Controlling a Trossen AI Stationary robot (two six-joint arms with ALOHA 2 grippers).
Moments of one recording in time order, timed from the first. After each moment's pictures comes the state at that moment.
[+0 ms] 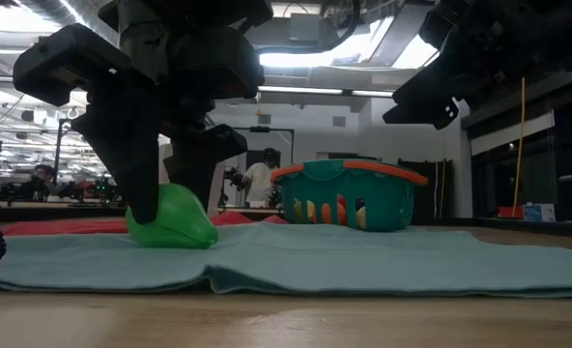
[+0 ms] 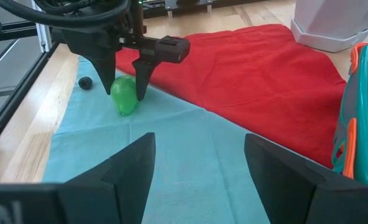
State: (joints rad) left arm -0.27 1.83 1.11 -0.50 0.12 0.03; right arm 0.25 1.20 0.47 0.30 0.24 0.26
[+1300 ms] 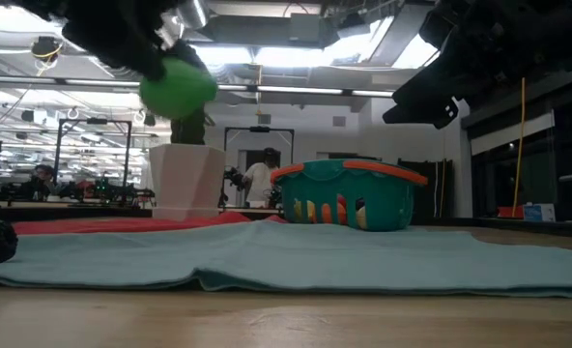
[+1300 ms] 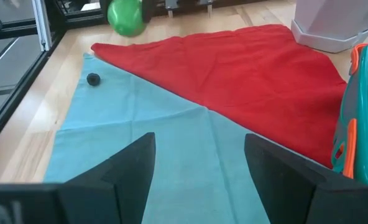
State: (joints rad) left arm -0.24 1.24 0.72 -0.17 0.04 -0.02; right arm 0.25 1.20 0.47 0.30 0.24 0.25
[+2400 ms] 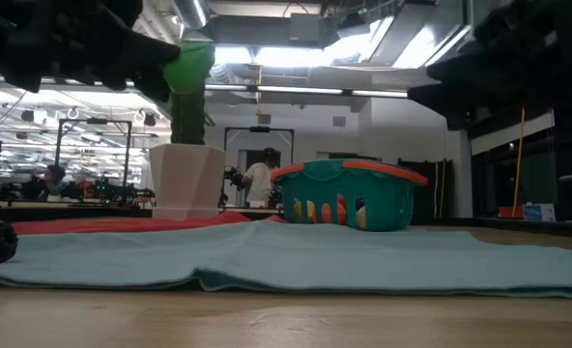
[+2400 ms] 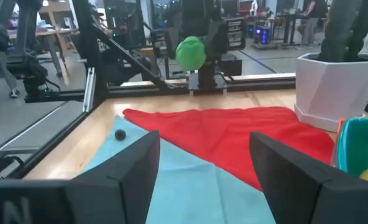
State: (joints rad) left arm -0.08 1.00 0.20 0.72 0.05 0.06; right arm 0.25 1.20 0.10 1.09 0.22 0.07
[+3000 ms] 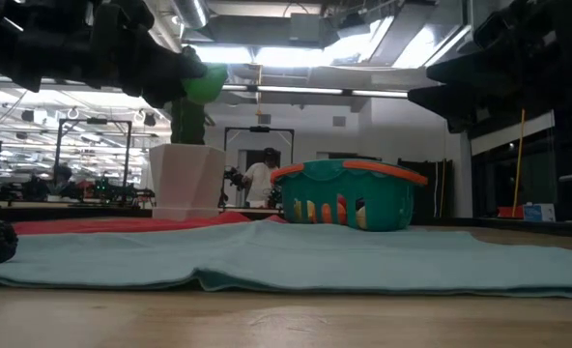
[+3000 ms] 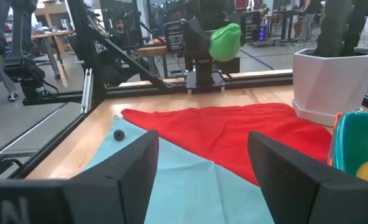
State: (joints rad) left arm -0.02 1.00 0.20 0.75 -0.18 0.01; right arm 0.25 1.20 0.09 1.09 0.22 0.10
